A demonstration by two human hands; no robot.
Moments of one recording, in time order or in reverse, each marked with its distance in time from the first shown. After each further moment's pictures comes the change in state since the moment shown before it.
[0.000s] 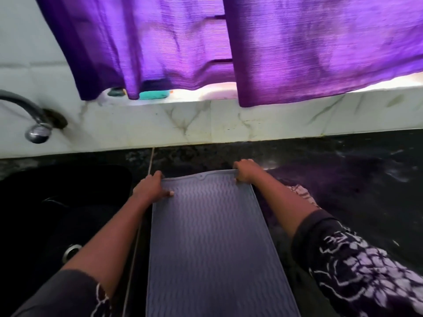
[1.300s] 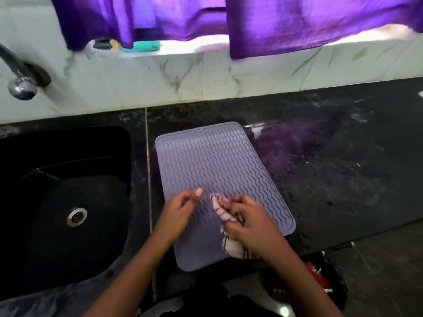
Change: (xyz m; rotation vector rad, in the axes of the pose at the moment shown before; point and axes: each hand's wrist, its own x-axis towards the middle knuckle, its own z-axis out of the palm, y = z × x) left_hand -0.232 -0.004 0.045 -1.018 -0.186 0.343; right_hand -0.312 -0.150 0.081 0.704 0.253 0.019
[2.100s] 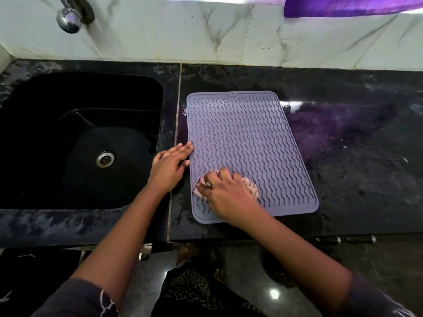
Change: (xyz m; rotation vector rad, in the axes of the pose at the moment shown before) left_hand 0.003 -0.083 -0.058 0.779 0.207 0.109; right_hand 0.021 -0.010 0.082 -0.846 -0.251 -0.506
